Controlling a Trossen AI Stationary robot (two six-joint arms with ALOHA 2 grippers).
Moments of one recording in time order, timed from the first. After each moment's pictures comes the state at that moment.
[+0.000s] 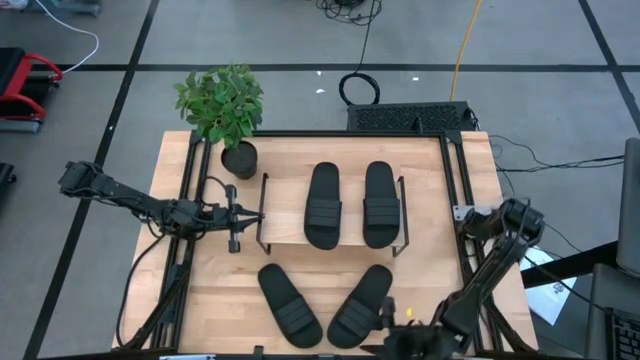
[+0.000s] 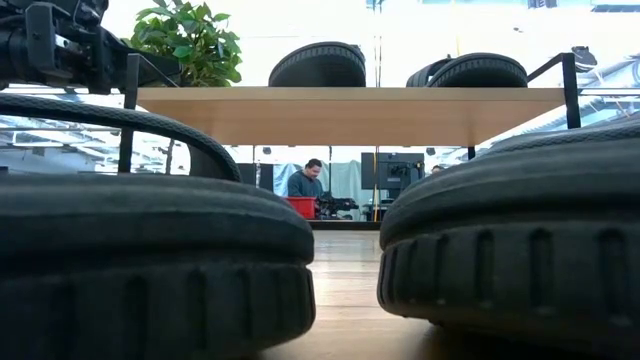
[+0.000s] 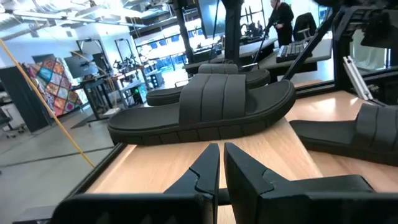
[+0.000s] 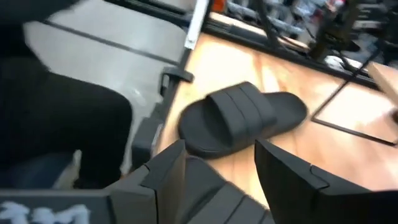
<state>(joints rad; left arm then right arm) -0.29 0.67 0.07 0.64 -0.37 0.24 0.96 1.83 1.24 -0.08 0.82 0.28</state>
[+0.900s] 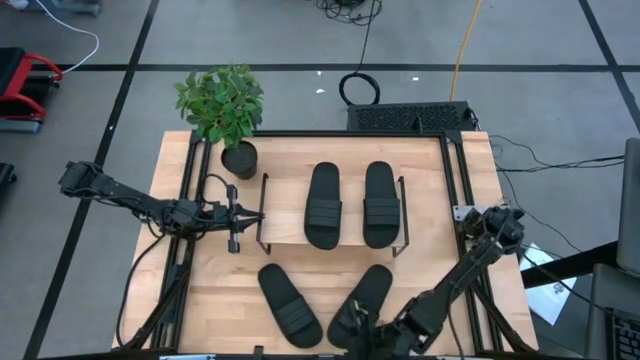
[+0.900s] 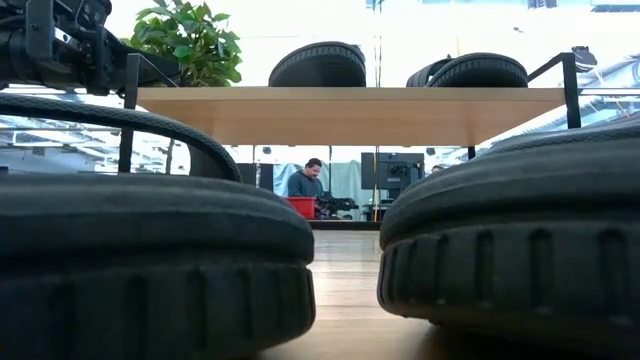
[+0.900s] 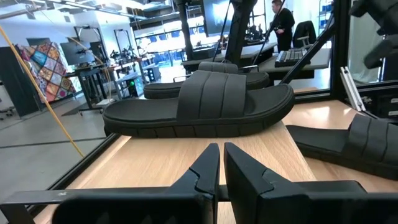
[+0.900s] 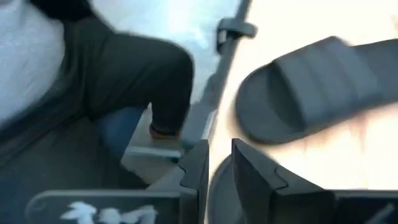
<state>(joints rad) -0.29 0.67 0.07 0.63 -0.37 0.15 0.78 1.96 1.55 -0.39 0.32 0.40</state>
